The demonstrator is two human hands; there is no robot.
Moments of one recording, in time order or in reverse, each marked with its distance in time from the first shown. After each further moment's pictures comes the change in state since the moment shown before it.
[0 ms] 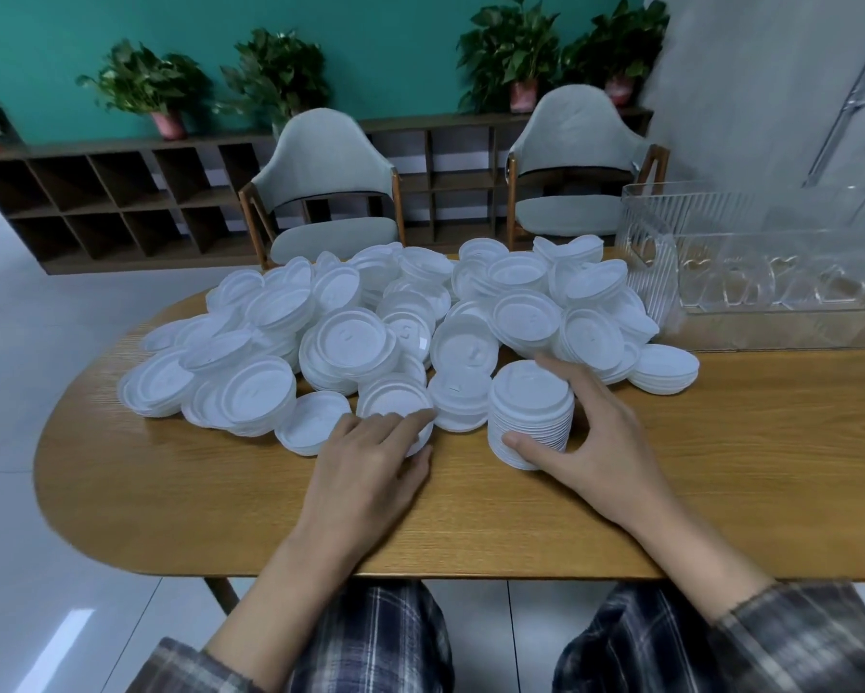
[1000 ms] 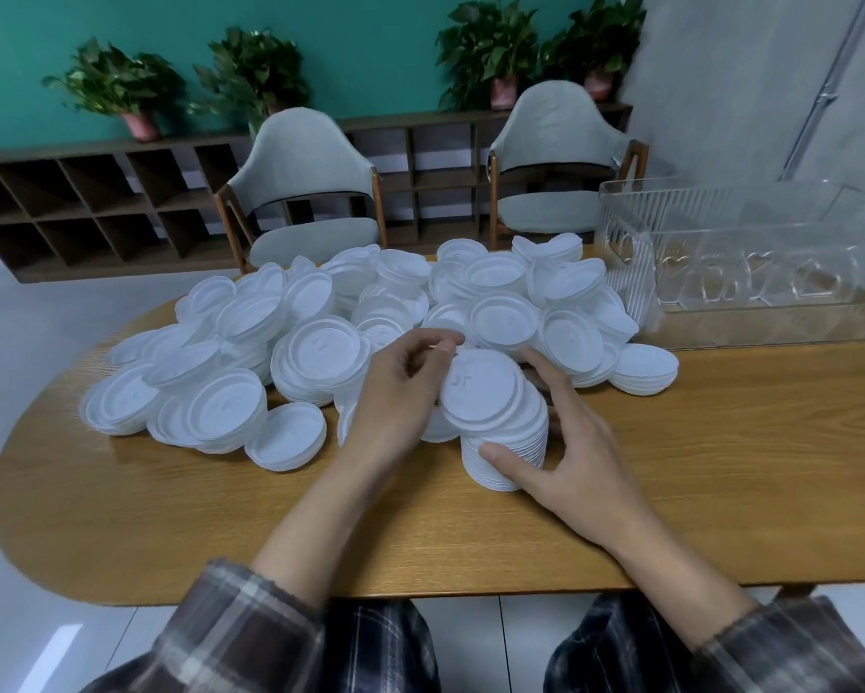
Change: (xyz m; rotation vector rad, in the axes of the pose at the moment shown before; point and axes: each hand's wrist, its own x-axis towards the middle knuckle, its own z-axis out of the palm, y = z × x) left_hand 0.097 0.046 -0.003 -1.087 -0.072 -0.725; right_hand -0.003 -0.004 0.002 0.094 -0.040 -0.008
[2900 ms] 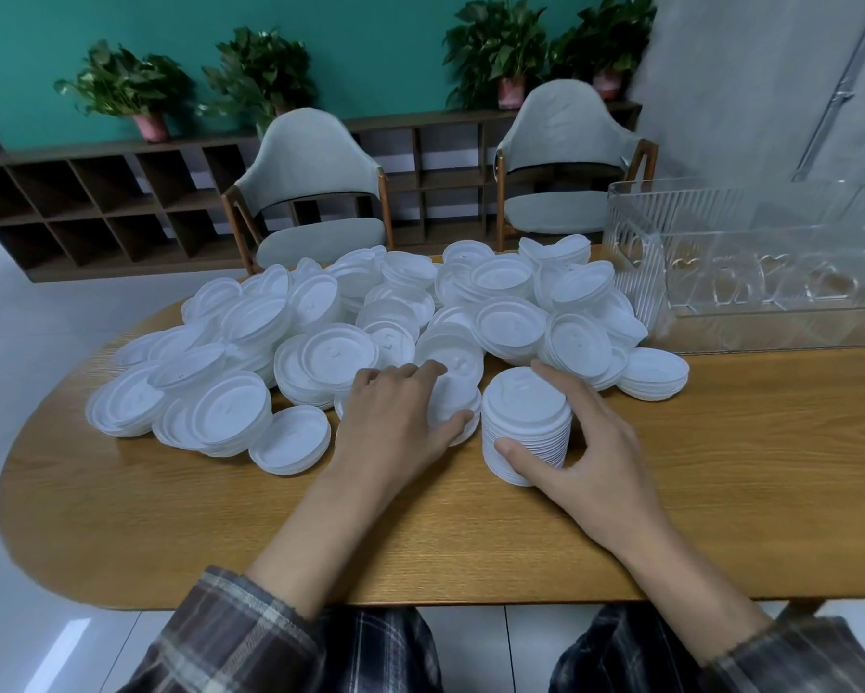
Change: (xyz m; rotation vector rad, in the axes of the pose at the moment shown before) left_hand 0.005 -0.028 -0.017 1.180 -0.037 0.352; right_hand -0.002 0.006 -0.002 -0.062 0.137 0.023
